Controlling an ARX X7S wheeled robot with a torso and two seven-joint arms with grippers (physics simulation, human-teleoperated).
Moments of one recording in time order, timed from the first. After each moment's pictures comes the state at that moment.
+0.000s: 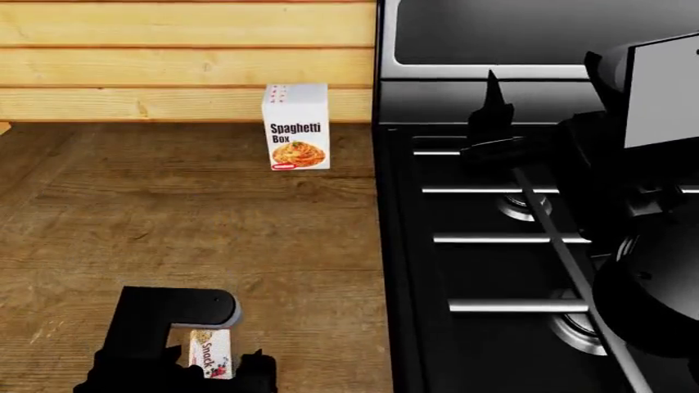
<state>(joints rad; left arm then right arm) -0.57 -0.96 0.67 0.84 -1.95 -0.56 -1.39 0.97 0.69 -0.26 -0.67 1.18 1.01 0.81</state>
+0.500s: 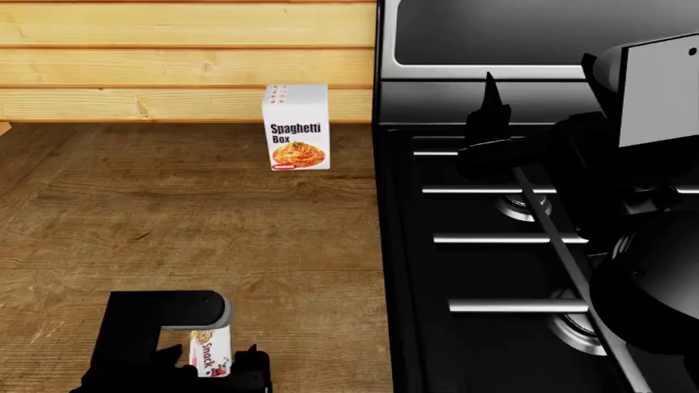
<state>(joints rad) -0.49 -0.97 0.63 0.85 -1.87 -0.52 -1.36 0.98 0.69 -0.28 -0.66 1.17 1.01 0.81</state>
